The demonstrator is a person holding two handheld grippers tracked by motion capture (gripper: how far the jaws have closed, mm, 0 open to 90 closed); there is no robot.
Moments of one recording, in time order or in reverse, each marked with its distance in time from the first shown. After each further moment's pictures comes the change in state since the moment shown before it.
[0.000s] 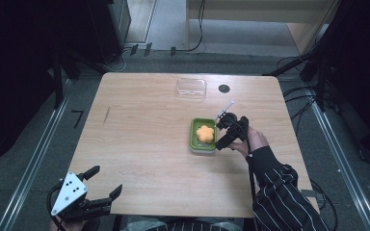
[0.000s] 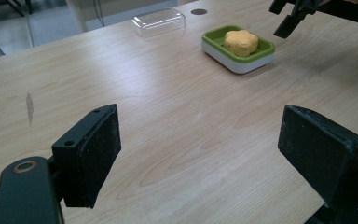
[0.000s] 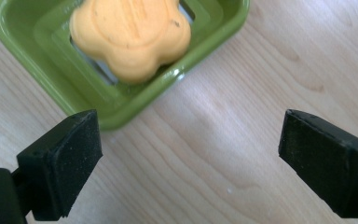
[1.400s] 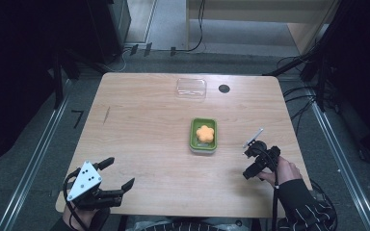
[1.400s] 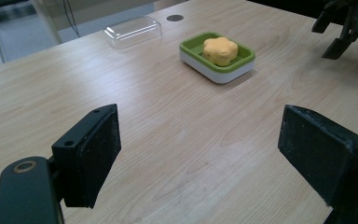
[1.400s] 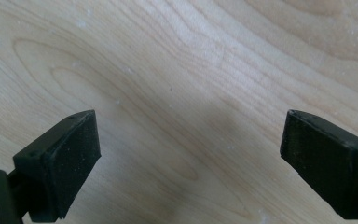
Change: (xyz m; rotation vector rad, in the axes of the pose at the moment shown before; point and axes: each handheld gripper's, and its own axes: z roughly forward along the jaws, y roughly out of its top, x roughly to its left) left arm -0.002 0.016 0.031 -0.010 -0.097 0.053; right arm 0.001 -0.110 -0.008 0.206 -0.018 0.131
